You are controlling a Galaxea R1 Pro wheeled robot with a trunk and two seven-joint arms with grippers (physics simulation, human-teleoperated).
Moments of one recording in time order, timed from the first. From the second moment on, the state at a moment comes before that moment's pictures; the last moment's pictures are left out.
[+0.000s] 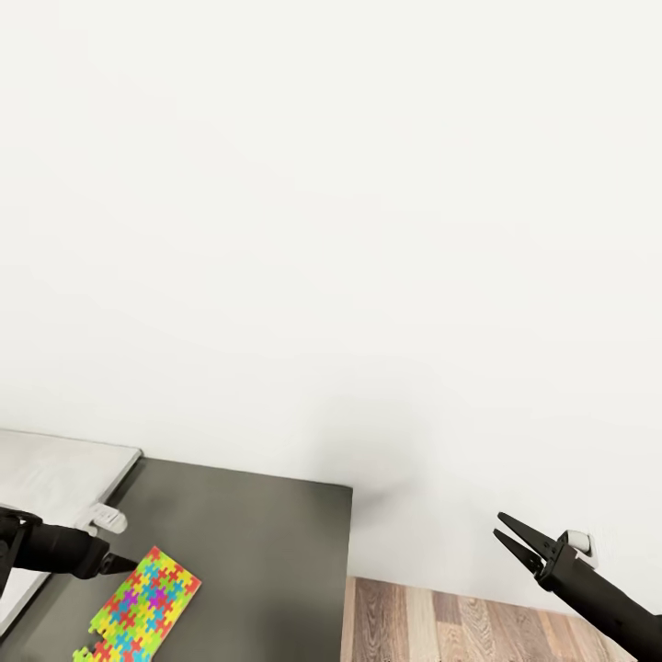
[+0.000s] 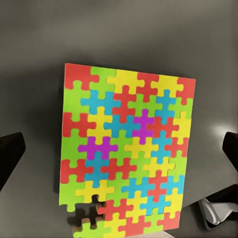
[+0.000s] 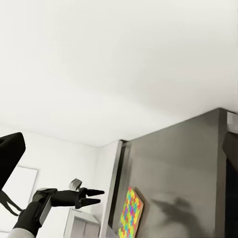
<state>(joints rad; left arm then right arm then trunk) -0.52 0.36 0.51 -0.96 -0.92 0.56 -1.46 -0.04 -0.17 -0.51 -1.38 -0.69 0.92 1.03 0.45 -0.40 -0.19</state>
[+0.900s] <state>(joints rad) -0.52 0.36 0.51 -0.94 -0.92 0.53 -1.46 -0.04 -0.17 -0.52 -1.38 -0.69 0.92 1.04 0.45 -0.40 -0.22</state>
